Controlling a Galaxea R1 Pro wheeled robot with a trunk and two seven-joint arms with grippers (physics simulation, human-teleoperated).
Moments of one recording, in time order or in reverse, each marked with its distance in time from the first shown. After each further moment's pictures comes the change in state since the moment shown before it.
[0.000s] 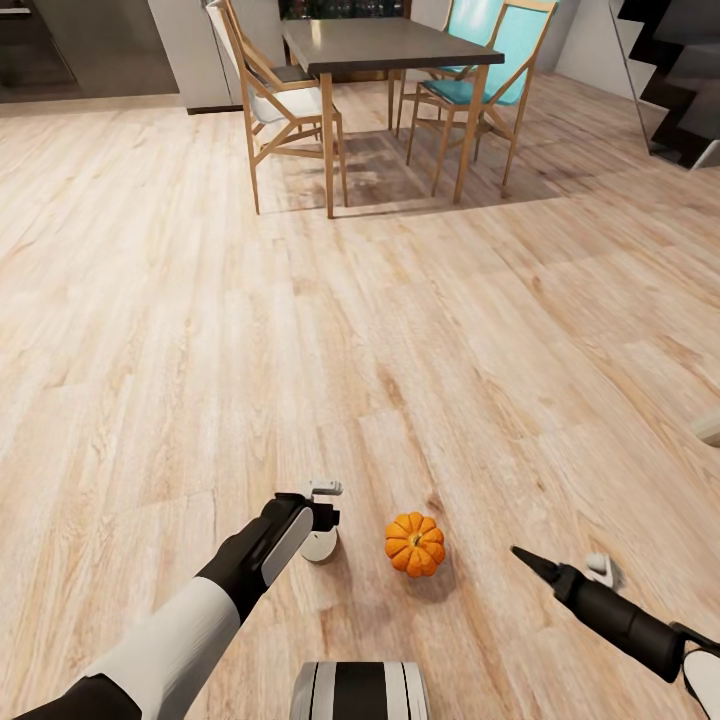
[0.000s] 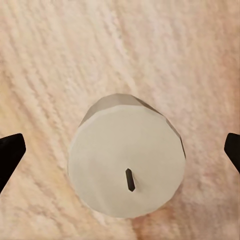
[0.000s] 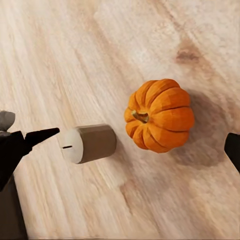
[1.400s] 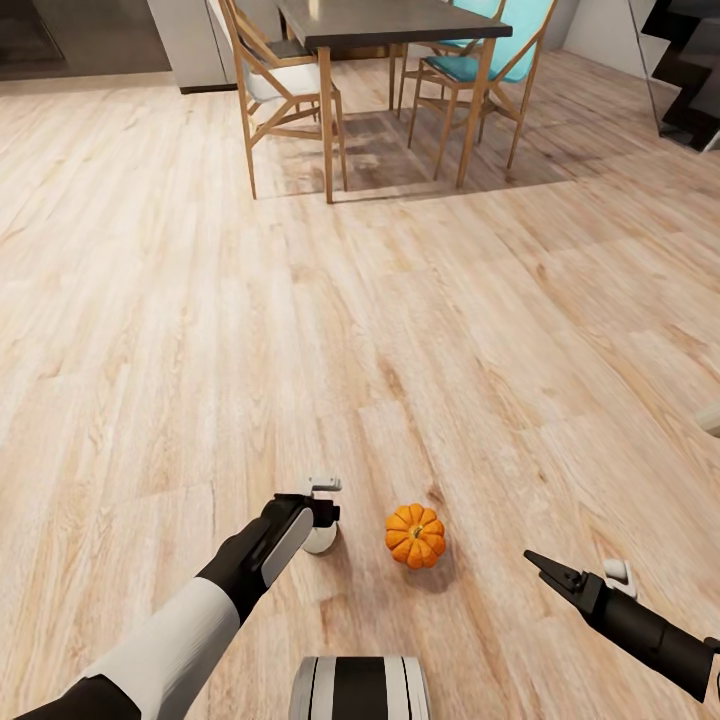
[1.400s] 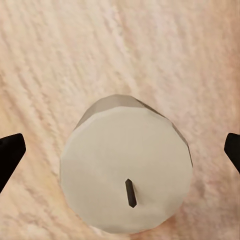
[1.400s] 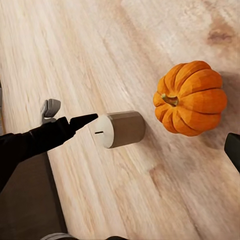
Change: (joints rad) left arm 0.002 0.001 -0.003 -0.002 -0.002 -0.052 0.000; right arm 0.042 0.005 -0.094 -0.047 -0.006 0.115 0.171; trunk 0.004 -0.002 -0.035
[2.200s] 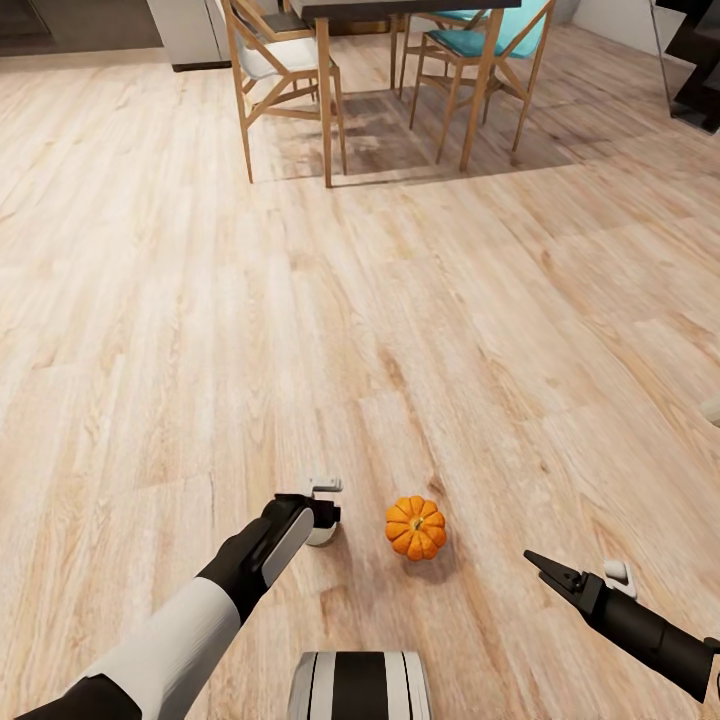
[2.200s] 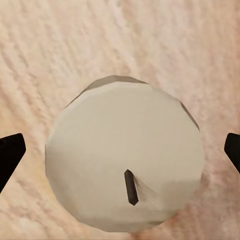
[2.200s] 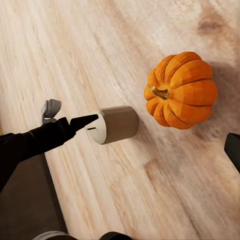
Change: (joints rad) left arm -0.001 -0.002 0.000 0.003 0.000 0.011 -0.004; right arm 0.000 0.000 0.000 0.001 0.000 0.000 0.000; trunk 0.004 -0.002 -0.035
